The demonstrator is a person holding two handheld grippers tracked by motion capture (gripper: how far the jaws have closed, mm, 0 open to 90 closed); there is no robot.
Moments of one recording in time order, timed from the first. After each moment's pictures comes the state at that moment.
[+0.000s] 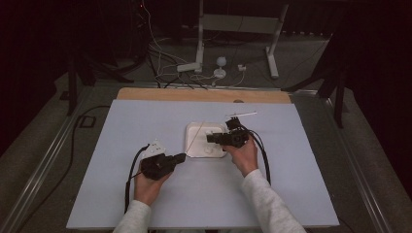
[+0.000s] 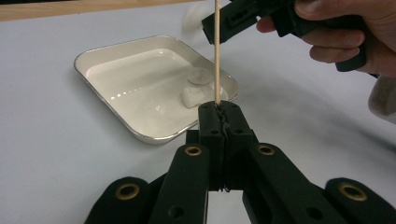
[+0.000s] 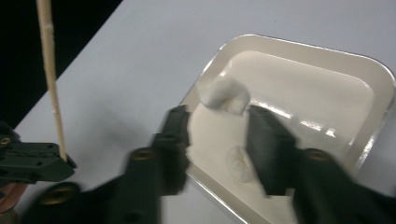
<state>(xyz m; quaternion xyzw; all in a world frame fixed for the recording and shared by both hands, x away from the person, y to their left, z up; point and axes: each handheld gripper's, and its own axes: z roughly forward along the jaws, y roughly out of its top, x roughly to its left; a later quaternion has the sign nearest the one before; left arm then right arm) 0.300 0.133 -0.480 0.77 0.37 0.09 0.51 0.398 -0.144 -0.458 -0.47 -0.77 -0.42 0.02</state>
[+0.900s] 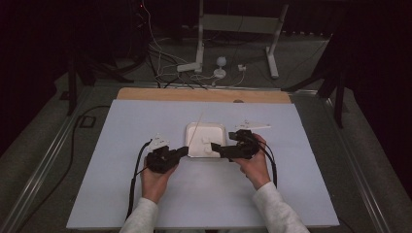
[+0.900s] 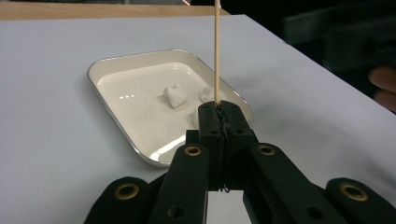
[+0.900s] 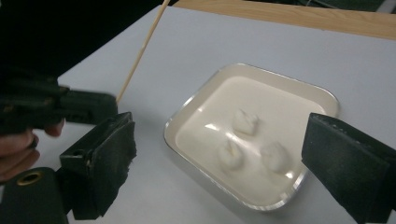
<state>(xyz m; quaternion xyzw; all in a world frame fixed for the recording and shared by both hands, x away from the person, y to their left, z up) 0.315 0.117 -0.476 0.74 0.42 0.10 0.51 0.347 -0.165 -0.440 -0.42 -0.77 -0.47 -0.09</state>
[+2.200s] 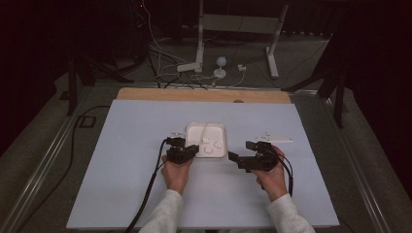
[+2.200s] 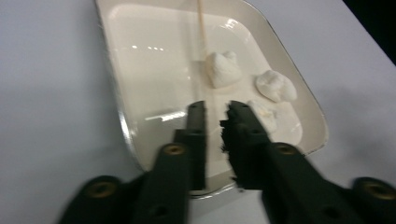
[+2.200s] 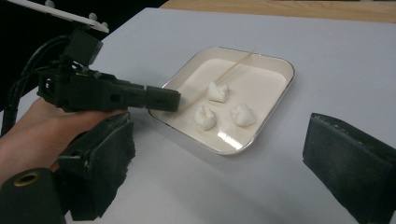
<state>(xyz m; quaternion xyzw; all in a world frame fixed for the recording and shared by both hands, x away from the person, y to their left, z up) 0.360 0.067 -0.521 0.70 0.57 0.05 0.43 0.315 -0.213 -0.450 -0.44 -0.75 -0.48 -0.10</state>
